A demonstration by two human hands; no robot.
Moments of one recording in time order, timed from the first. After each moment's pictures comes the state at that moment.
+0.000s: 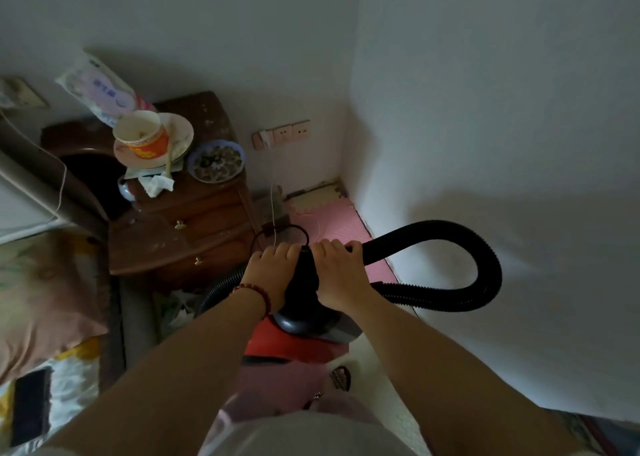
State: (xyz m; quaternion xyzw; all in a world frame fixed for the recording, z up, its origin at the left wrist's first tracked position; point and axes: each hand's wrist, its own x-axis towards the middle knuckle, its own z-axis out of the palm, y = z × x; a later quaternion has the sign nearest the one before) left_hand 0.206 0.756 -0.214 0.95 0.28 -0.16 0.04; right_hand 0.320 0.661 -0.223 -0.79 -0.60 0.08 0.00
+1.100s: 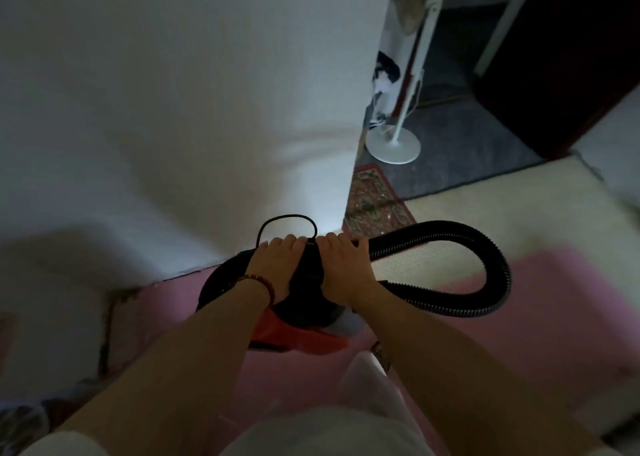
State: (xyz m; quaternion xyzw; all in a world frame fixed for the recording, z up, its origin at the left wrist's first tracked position) left_hand 0.264 0.725 -0.203 0.87 -0.47 -0.11 -0.07; right_hand 0.169 0.602 -0.193 -0.99 0.10 0.06 0.03
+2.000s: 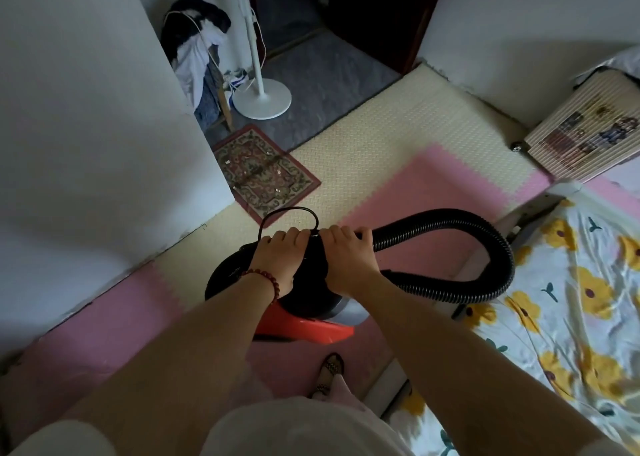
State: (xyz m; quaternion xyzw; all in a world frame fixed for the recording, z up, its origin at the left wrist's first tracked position) left_hand 0.028 0.546 -0.226 0.75 -0.64 -0.11 -0.10; right_hand -0.102 0.468 -0.219 -0.95 0.31 0.09 0.03
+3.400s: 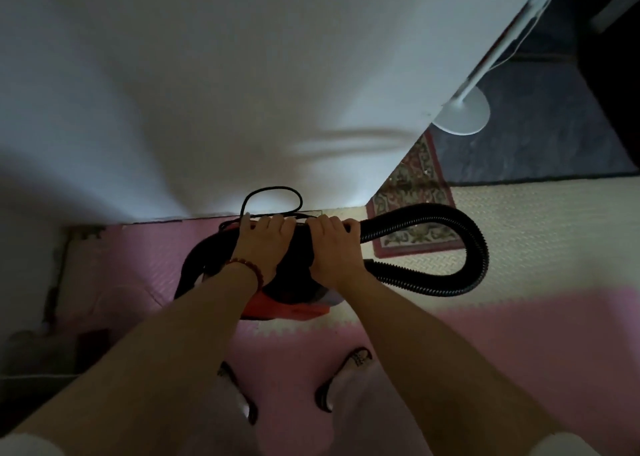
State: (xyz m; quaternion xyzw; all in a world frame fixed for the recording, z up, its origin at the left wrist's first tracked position) left_hand 0.445 0.664 -0.418 0.91 -0.36 -0.17 -0.13; right_hand 0.381 0.530 -0.437 -1.00 0.03 -0.02 0.06
